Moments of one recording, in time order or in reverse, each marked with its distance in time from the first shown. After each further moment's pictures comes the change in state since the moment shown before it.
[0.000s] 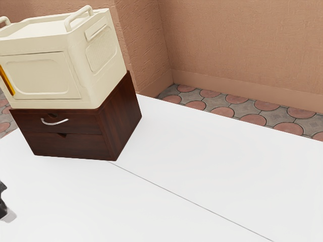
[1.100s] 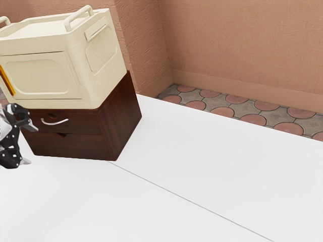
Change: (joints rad) arm 0.097 0.325 0.120 0.048 0.080 0.540 0.748
